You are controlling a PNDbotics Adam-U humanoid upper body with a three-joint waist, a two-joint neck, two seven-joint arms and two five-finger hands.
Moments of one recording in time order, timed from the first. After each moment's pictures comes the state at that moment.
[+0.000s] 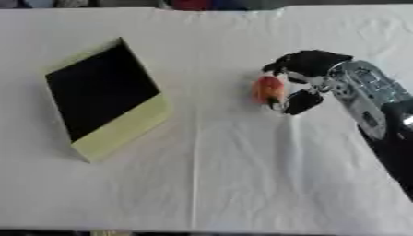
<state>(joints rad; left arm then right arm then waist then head) -0.22 0.34 0.22 -1.98 0.04 -0.37 0.35 -0.89 -0.50 0.46 -1.21 0.97 -0.23 0.53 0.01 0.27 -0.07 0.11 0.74</state>
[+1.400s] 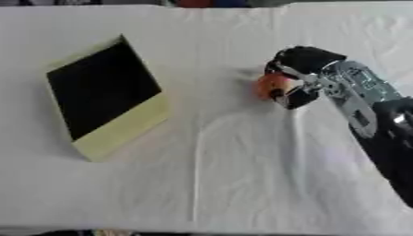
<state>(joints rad) -0.23 0.33 0.22 -1.98 0.05 -0.37 0.34 -0.91 -0.46 0.46 -1.20 0.89 -0.15 0.43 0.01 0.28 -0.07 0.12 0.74</state>
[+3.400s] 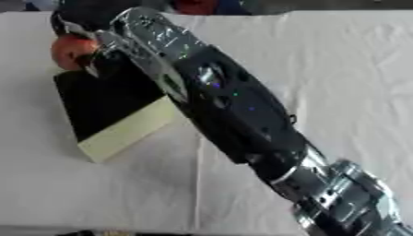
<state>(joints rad) -0.24 0.31 0.21 -1.98 0.07 -0.36 0.30 -1.26 0.17 0.50 -1.01 1.09 -0.12 0.41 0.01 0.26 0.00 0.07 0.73</state>
